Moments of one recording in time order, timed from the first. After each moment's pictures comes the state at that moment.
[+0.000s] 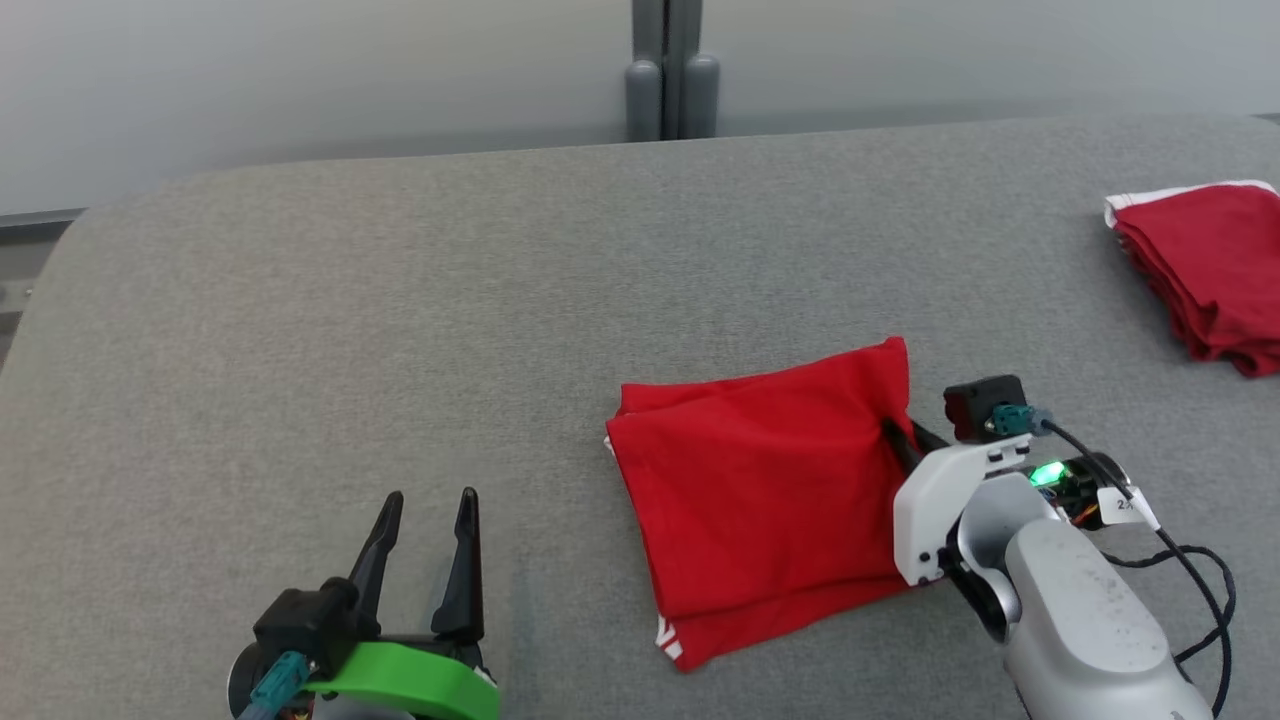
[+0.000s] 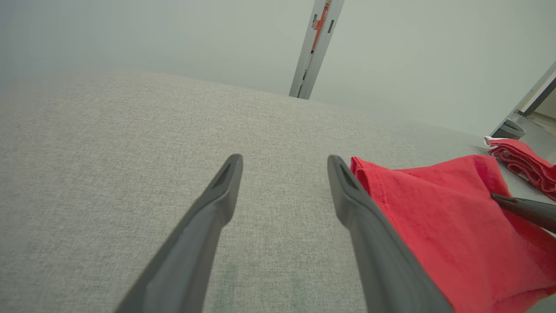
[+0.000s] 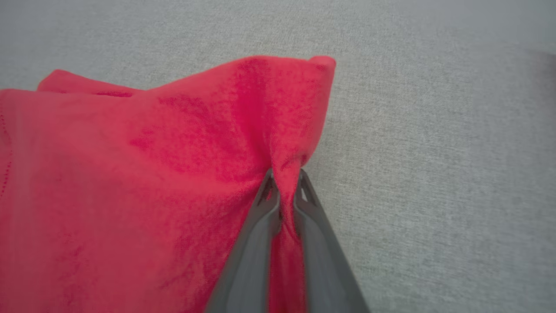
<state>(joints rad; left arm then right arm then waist) -0.01 0.05 -0.21 0.22 -0.37 -0.11 -0.26 -0.43 -0.05 0.13 0.62 0.13 0.13 0.11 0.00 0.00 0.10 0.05</state>
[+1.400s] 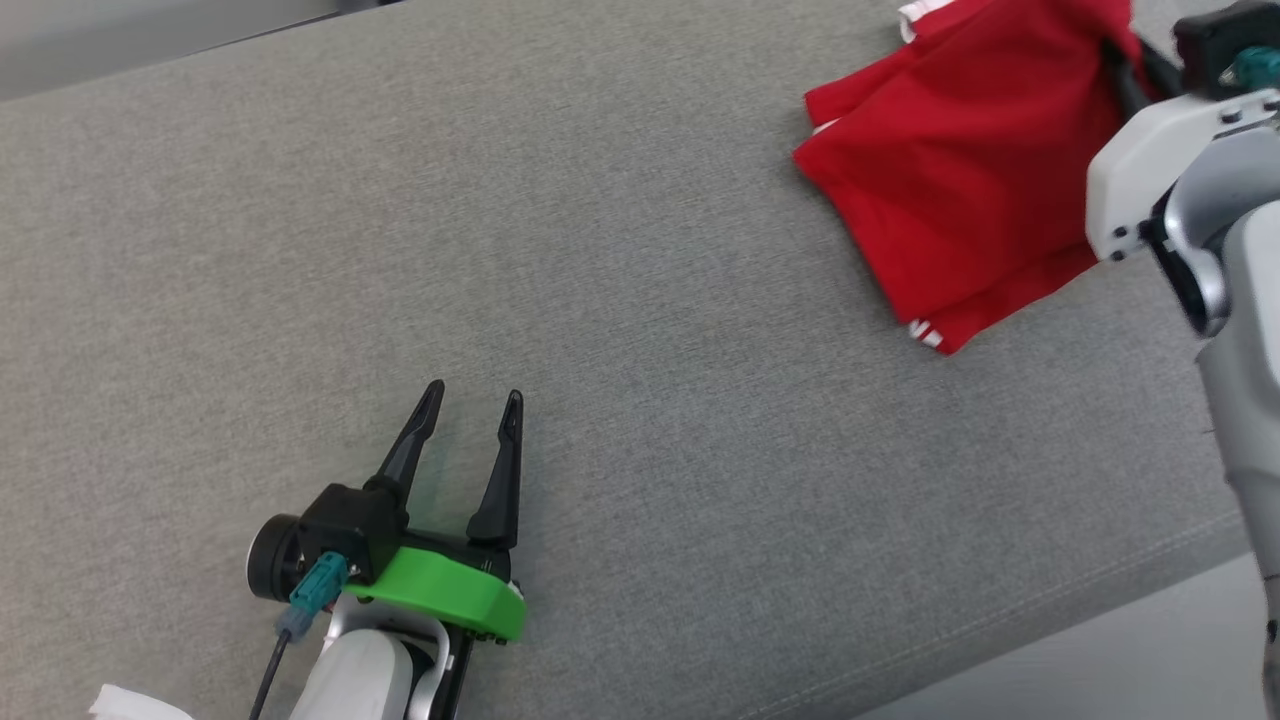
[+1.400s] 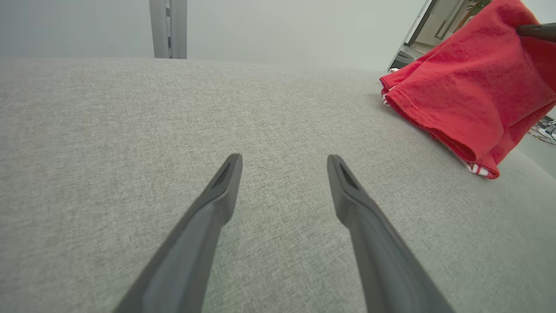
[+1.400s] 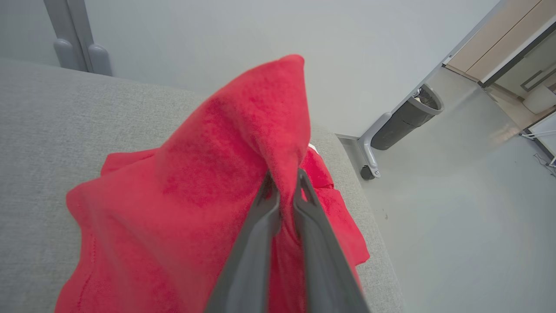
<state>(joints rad) -0.19 0.07 -0.29 0.24 -0.29 -0.13 -0.26 -0.83 -0.28 0.06 0.49 0.01 0.13 0.19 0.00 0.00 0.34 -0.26</state>
